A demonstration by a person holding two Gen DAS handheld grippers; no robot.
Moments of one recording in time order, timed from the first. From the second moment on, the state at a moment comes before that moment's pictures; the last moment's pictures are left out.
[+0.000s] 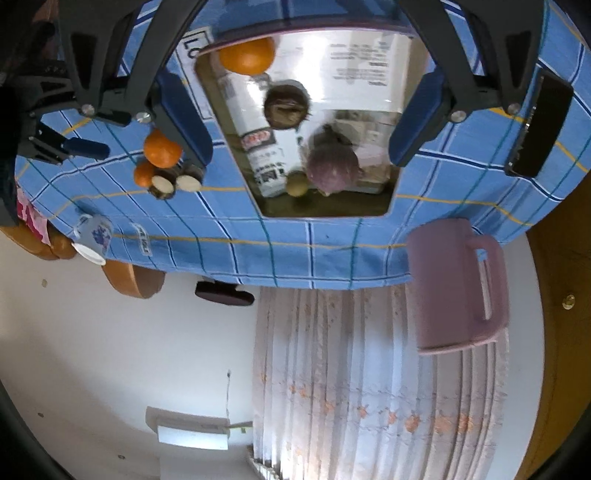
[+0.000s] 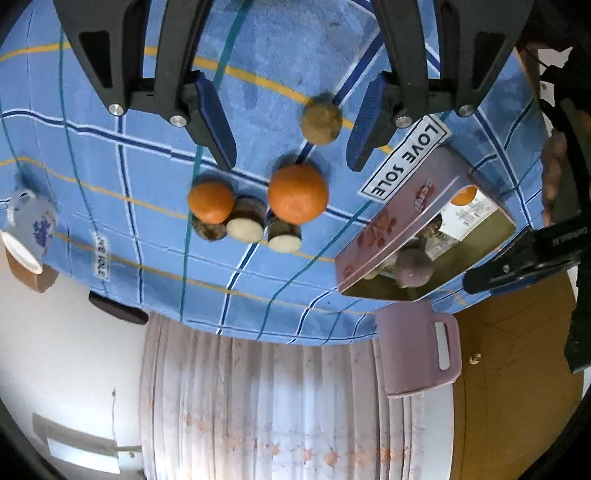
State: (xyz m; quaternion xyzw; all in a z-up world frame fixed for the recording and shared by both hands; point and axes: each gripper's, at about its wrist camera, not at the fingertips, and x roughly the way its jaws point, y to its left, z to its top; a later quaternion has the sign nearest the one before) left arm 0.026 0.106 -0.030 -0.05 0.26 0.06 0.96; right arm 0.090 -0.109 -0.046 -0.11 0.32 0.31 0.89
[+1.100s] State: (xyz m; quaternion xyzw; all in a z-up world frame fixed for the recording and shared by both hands) left arm 0.105 -0.018 -0.053 0.01 0.36 -0.04 0.93; right arm 0.141 -0.163 -0.054 -0.08 0.34 0.23 0.91
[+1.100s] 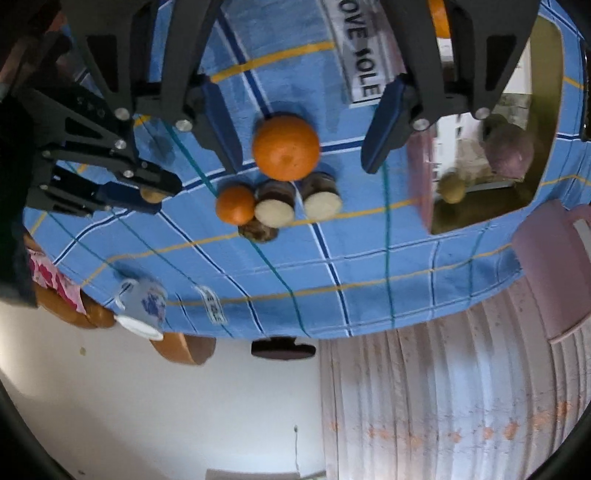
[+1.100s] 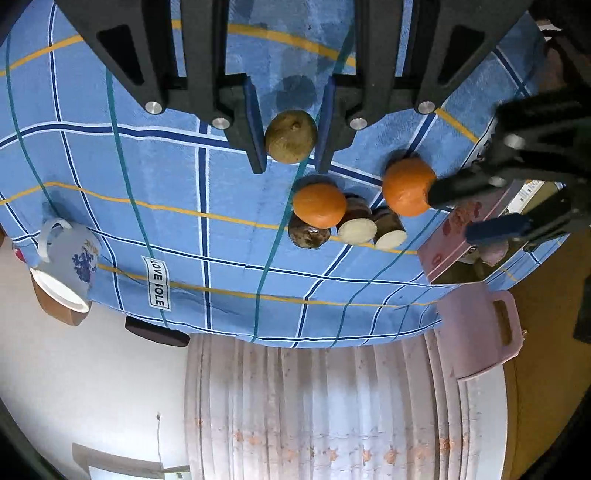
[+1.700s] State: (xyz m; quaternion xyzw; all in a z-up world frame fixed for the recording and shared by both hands) left arm 0.136 -0.024 -0.080 -0.01 0.42 -0.06 0.91; right arm 0.142 -0.166 -0.056 -0.07 0.34 0.24 0.91
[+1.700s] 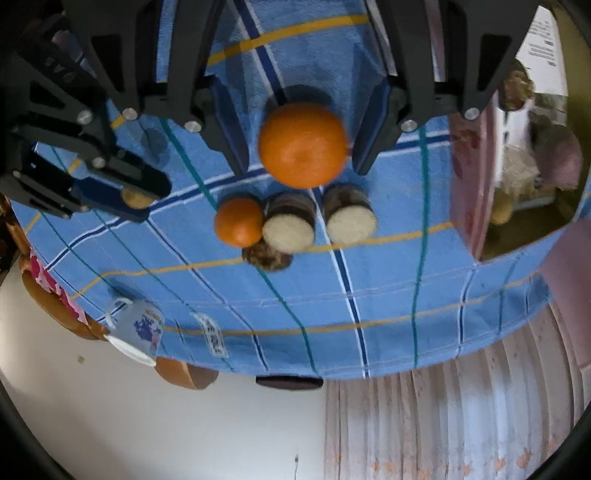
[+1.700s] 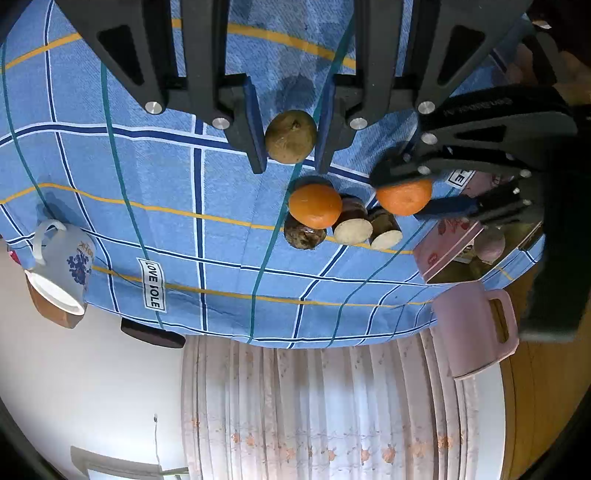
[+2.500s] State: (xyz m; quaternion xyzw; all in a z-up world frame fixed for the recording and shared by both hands) left arm 0.103 -0.008 -0.054 -0.04 0.31 -0.05 0.95; right arm 0.121 -0.171 -0.041 -0.07 0.28 0.27 0.92
